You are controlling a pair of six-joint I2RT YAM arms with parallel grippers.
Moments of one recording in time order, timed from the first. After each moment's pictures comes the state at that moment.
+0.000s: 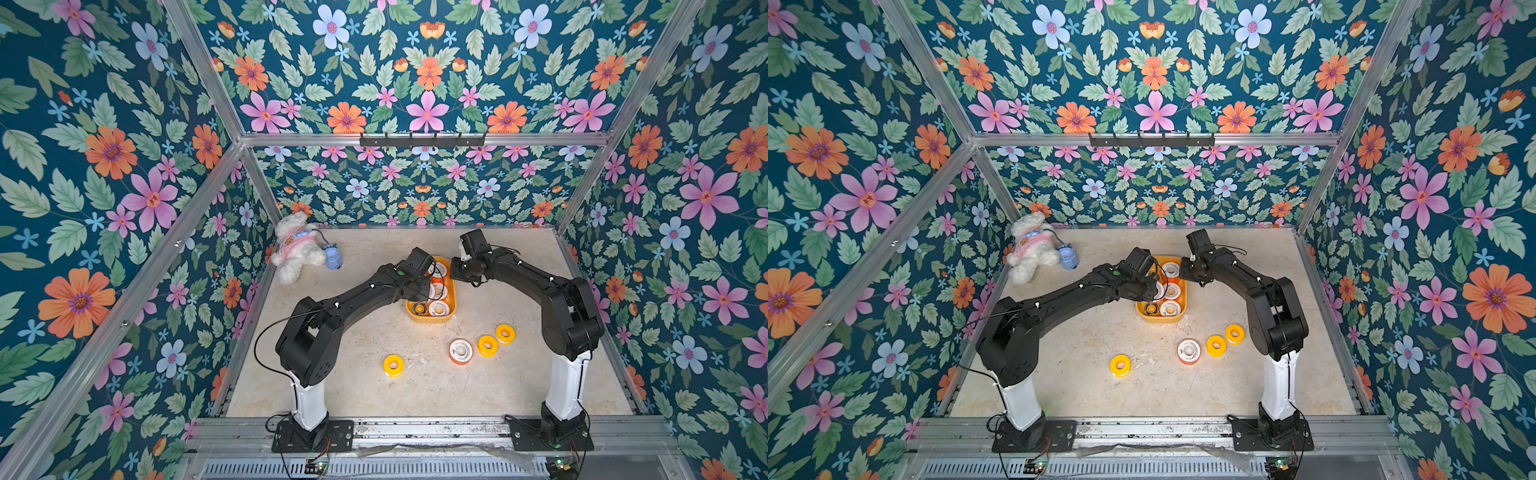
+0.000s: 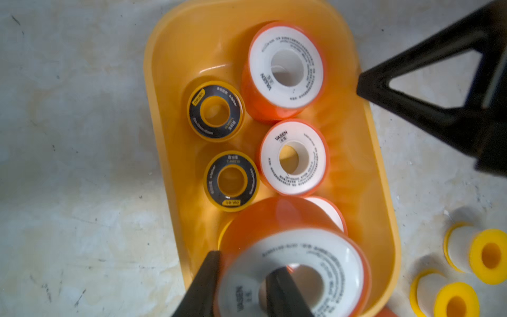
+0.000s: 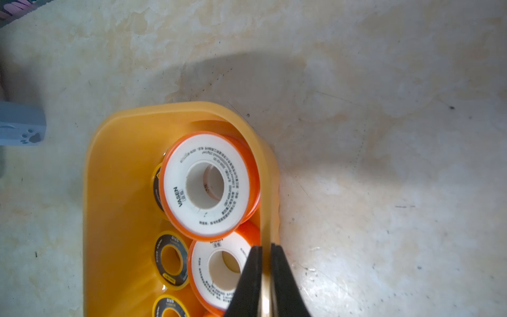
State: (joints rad) left arm -0.74 1.87 1.45 -0.58 -0.11 -0.44; right arm 0.43 1.99 1.50 -0.50 -0.11 0.51
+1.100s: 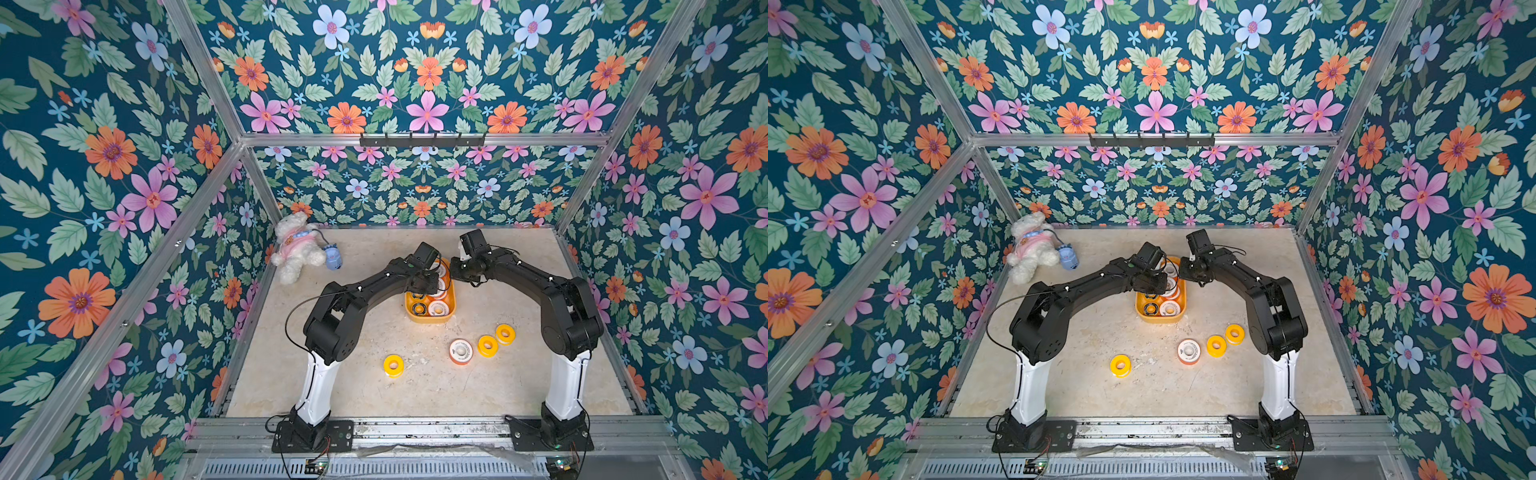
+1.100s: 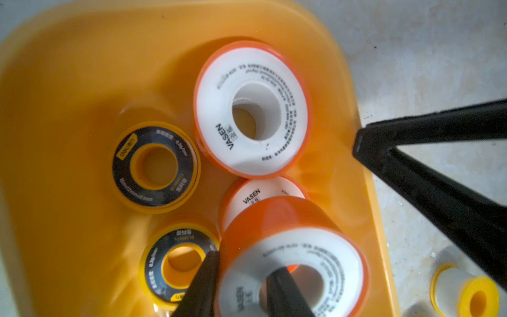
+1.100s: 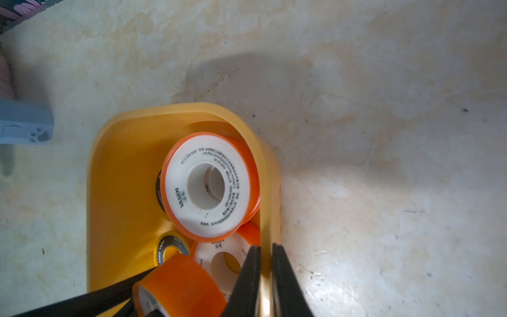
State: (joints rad) left arm -0.71 2.10 1.62 -0.52 0.02 -0.45; right arm 0.43 2.00 1.50 -0.49 -0.13 0.51
